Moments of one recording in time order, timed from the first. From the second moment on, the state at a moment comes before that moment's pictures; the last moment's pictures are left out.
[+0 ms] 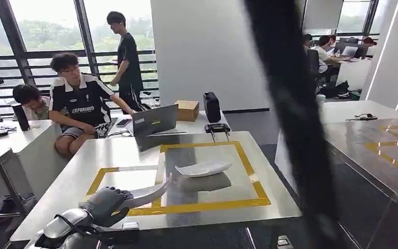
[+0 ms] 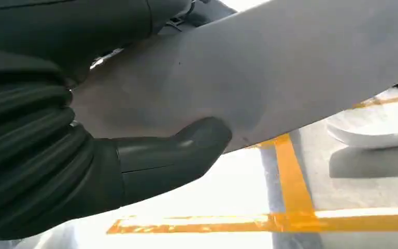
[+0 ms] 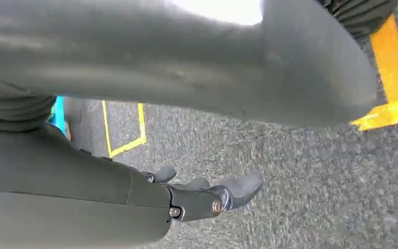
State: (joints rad) left arm -1.00 0.10 -0.55 -0.50 -1.04 0.01 -0.56; right arm -0.05 0.18 -0.96 -0.19 1.01 0.02 0.07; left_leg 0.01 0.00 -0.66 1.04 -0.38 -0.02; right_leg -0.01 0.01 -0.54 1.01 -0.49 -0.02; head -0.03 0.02
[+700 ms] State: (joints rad) left arm -1.02 0.06 -0.55 -0.50 -1.06 0.00 -0.55; right arm -0.05 0.19 -0.96 -0.19 1.01 0.02 0.07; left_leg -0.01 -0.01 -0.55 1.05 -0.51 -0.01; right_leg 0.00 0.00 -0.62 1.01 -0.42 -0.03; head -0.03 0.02
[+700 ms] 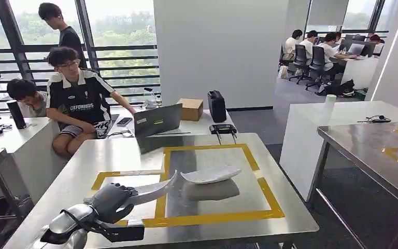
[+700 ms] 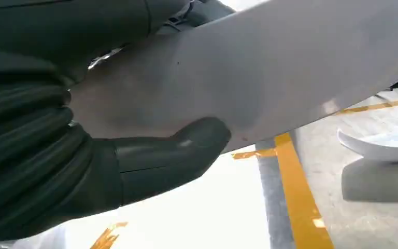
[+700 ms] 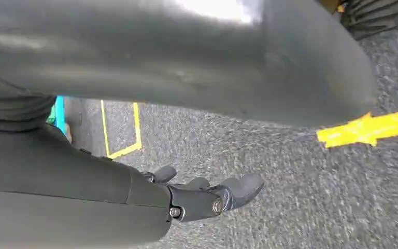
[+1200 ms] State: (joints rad) left arm -1.03 0.09 -0.55 -0.49 -1.06 0.00 -0.54; right arm -0.06 0.18 -0.96 -0.19 1.02 0.03 0.08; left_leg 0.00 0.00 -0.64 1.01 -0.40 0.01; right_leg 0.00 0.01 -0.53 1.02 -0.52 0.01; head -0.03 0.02
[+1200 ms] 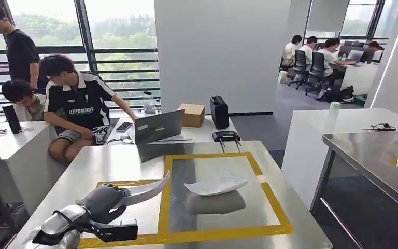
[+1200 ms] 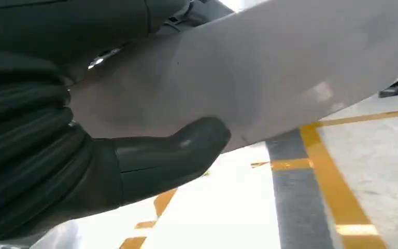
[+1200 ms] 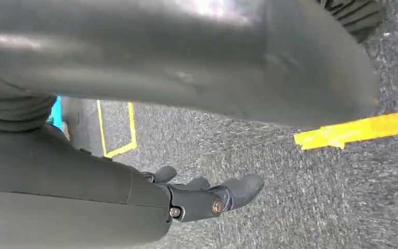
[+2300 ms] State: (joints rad) left arm -0.97 0.16 -0.50 -0.42 -1.04 0.01 -0.53; right arm -0.05 0.19 -0.98 -0.19 1.01 0.01 0.09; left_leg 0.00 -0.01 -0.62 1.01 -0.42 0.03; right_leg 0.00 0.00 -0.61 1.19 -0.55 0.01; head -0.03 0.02
